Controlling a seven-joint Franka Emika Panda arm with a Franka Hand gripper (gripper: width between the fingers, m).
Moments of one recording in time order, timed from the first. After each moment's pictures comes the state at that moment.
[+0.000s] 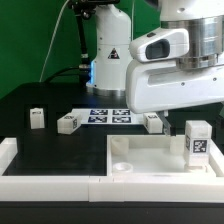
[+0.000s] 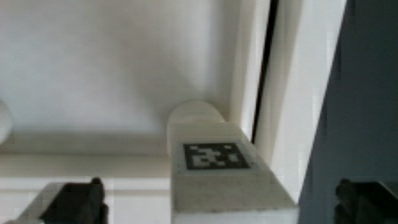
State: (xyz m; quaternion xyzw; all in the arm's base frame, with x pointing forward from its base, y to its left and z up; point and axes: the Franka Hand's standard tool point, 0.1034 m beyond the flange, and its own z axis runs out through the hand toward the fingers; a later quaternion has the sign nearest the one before) arm 0.624 0.106 0.085 -1.00 -0.05 0.00 0.06
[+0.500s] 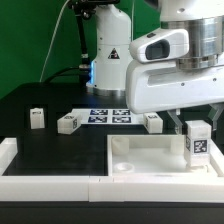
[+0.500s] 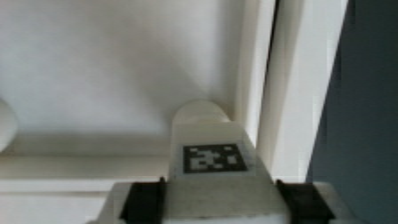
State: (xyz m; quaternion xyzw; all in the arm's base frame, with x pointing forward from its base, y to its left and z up) arm 0.623 0.106 0.085 -1.00 -0.05 0.00 0.06
